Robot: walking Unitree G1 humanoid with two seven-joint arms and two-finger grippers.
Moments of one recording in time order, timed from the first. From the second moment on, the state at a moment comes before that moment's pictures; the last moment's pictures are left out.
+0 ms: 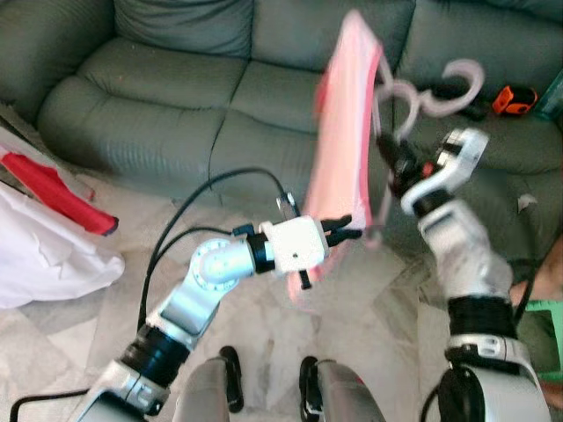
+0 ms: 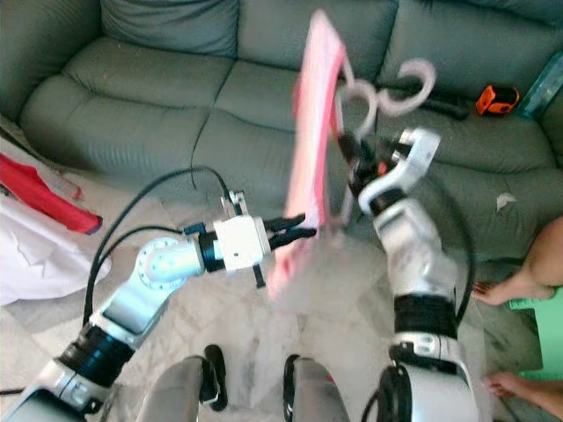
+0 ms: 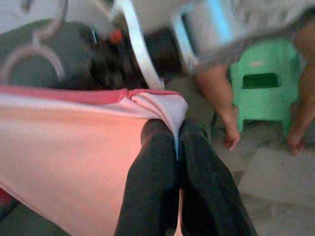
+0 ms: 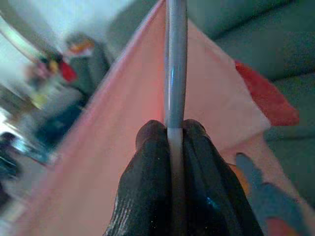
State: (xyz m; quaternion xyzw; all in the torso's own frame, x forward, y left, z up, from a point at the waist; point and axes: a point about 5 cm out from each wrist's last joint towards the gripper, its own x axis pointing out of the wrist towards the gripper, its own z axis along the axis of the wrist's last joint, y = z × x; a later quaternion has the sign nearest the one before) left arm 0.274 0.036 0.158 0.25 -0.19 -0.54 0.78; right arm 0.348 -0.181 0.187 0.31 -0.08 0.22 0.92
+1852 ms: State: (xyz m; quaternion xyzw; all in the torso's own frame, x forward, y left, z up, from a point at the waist) left arm 0.292 0.040 0.104 0.24 -0.11 -0.43 0.86; right arm 0.317 -0.132 0.184 -0.20 -0.22 0.26 0.92
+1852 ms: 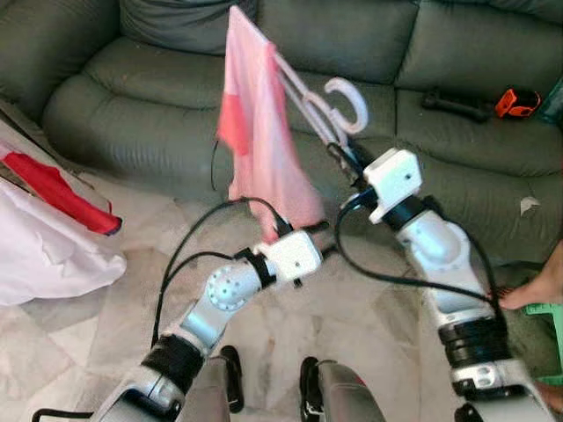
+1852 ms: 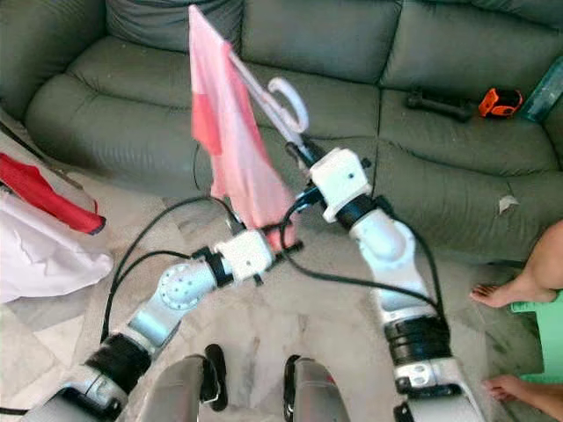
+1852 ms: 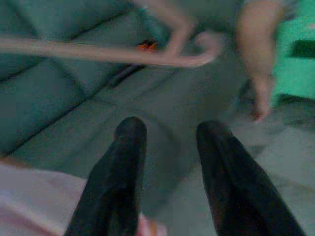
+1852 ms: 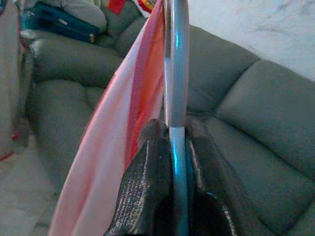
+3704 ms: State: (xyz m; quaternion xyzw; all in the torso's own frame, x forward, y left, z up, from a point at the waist) left arm 0.360 0.138 0.182 -0.08 -0.17 -0.08 0.98; right arm 0.303 -0.112 0.157 -0.19 -0.20 0.34 0.90
